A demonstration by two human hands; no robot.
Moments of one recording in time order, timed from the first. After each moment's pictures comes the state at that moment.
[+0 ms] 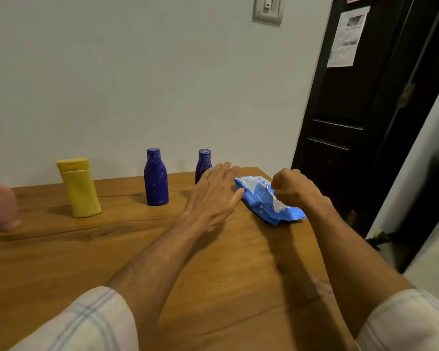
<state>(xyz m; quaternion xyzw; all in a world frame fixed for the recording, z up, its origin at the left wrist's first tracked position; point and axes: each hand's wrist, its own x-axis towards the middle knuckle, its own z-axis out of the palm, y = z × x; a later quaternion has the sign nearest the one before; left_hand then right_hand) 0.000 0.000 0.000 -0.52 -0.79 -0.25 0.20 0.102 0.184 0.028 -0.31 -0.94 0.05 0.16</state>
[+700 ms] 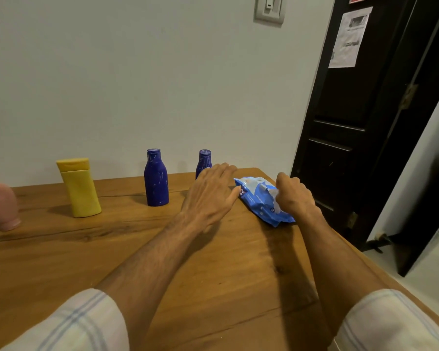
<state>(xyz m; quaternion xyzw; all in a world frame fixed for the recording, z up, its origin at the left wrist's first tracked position) -0.003 -0.004 0.003 -0.52 -0.77 -0.29 0.23 0.096 0.181 0.006 -0.37 -0.91 0.05 0.17</state>
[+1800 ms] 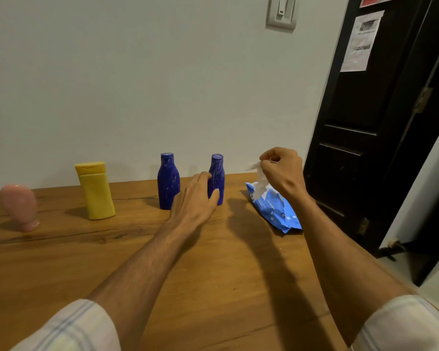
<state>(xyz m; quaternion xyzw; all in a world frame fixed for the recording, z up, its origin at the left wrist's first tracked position) -0.038 -0.032 -0.007 -0.37 -0.85 -0.34 0.14 0.062 0.133 0.055 -0.20 -0.82 0.29 0.45</state>
